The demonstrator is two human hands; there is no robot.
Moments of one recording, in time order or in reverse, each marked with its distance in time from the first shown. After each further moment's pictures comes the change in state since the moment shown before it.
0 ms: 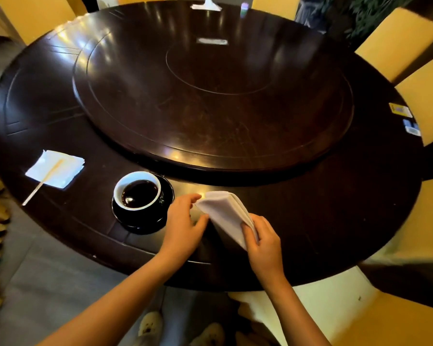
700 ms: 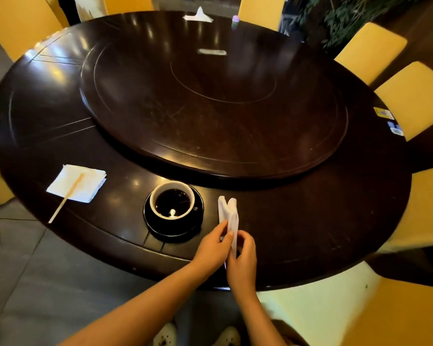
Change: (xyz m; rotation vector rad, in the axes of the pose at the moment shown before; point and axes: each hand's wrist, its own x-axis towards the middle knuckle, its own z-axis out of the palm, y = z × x) left_hand -0.011 -0.044 -0.023 -0.289 -0.477 -0.308; right_hand -0.038 -0.049 0.136 0.166 0.235 0.383
